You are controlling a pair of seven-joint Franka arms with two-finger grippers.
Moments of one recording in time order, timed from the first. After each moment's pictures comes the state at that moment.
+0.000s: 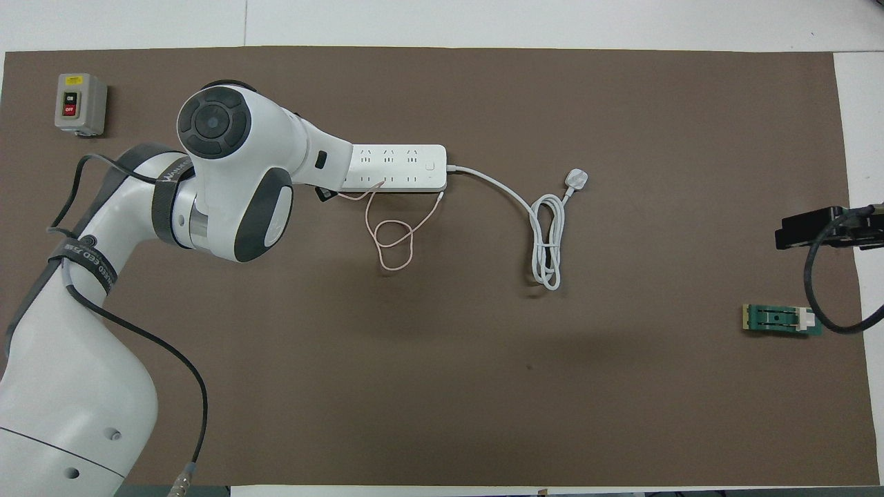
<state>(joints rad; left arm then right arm) -0.41 0.40 0.02 -1.70 -0.01 2.30 0.80 -0.03 -0.12 -0.01 -1.70 0.01 1.55 0.01</state>
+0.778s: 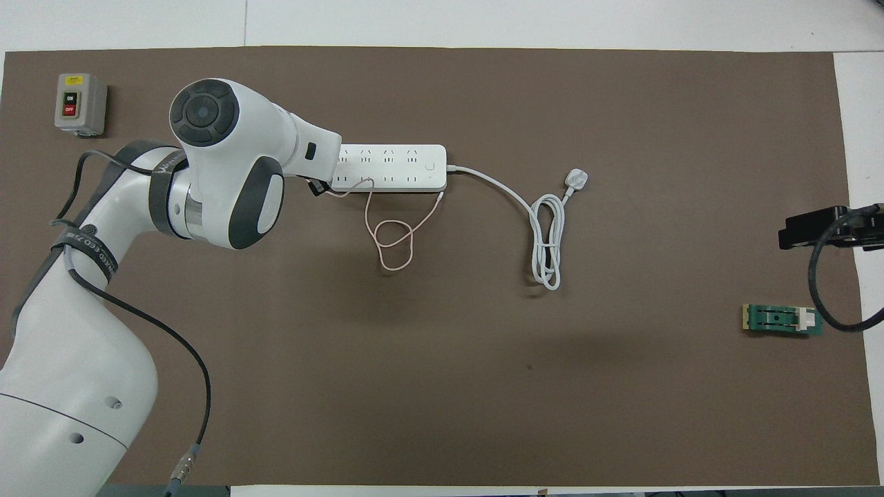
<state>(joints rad) -0.30 0.48 -0.08 -1.58 -0.04 2.23 0.80 -0.03 -0.12 -0.01 -1.70 0.01 1.55 0.01</state>
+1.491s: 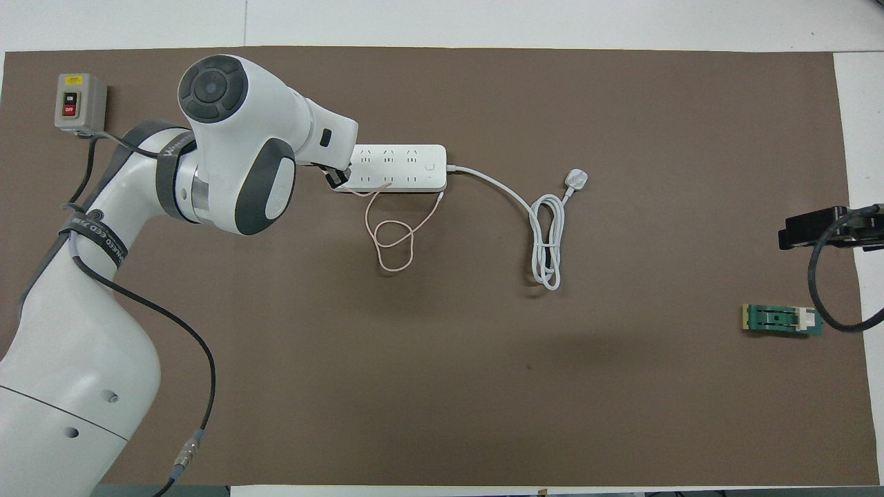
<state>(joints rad) -0.30 0.51 -0.13 -1.55 -0.04 2.22 0.80 -0.03 -0.12 -0.01 -1.70 0.01 1.55 0.01</state>
